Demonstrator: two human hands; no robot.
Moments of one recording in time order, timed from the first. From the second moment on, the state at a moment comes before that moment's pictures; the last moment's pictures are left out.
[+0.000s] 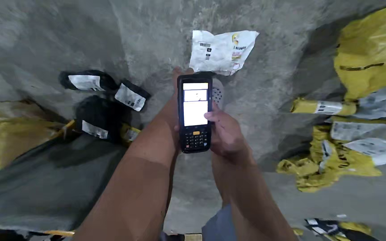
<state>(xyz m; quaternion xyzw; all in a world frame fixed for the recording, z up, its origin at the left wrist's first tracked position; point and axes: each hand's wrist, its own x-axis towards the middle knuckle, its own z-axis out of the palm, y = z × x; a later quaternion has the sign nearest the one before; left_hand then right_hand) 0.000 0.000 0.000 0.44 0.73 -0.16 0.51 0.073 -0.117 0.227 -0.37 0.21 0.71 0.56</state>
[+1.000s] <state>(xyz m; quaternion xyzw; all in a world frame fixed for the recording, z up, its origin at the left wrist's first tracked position) -0.032 0.149 0.063 0.55 0.60 0.07 0.57 0.020 -0.096 0.223 -0.25 0.29 0.71 0.59</state>
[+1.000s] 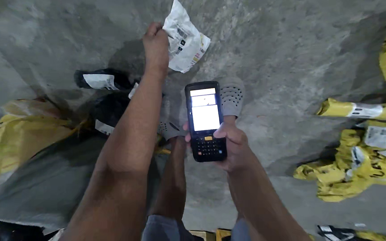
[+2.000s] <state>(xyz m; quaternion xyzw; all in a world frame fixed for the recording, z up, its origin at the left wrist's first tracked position) -0.082 0.138 0.075 0.56 0.62 0.15 0.53 0.000 -0.087 0.233 -0.53 0.11 0.67 0.51</state>
